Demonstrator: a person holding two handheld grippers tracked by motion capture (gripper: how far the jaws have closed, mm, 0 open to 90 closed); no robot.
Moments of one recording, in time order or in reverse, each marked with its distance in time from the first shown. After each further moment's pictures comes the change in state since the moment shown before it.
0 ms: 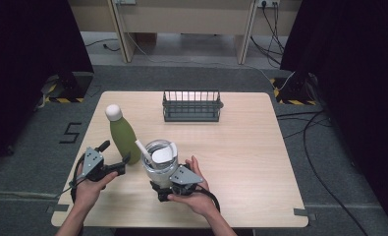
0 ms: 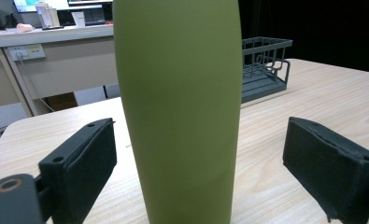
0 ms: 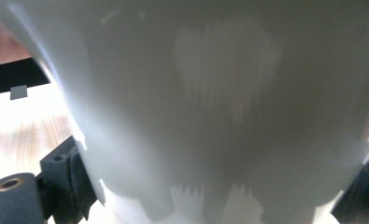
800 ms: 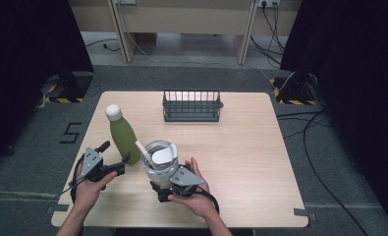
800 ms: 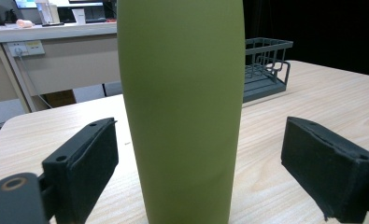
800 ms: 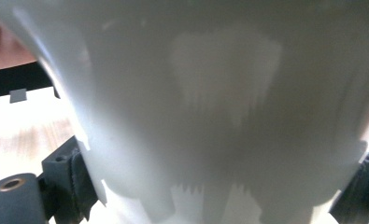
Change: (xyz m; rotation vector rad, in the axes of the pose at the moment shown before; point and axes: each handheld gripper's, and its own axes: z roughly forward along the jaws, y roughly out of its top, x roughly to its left) left arm 0.002 -0.002 0.000 0.001 0.001 -0.021; right arm 0.003 -0.002 -0.002 -0.025 -0.019 -0.002
